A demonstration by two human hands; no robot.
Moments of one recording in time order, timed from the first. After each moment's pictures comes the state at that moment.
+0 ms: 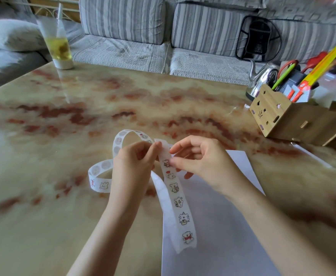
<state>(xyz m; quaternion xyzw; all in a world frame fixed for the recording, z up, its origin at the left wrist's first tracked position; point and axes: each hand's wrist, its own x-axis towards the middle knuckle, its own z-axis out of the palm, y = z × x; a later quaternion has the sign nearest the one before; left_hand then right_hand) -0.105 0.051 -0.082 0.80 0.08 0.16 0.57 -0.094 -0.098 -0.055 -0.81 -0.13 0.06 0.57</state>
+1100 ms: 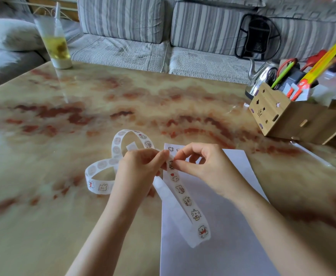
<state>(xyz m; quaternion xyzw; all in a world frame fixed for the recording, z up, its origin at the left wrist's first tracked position) -0.112 0.047 -0.077 0.81 0.05 0.06 0.58 -0.094 -0.109 -0.069 -0.85 -0.13 0.03 0.50</state>
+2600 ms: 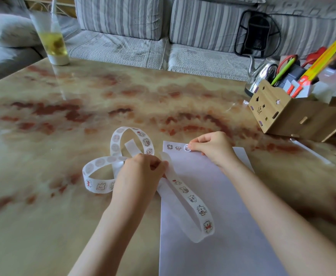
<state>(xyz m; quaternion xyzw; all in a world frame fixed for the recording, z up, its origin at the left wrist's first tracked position) -0.105 0.044 -0.100 0.90 0.04 0.04 0.43 -0.025 -0.129 -0.101 -0.86 0.07 0.02 0.50</state>
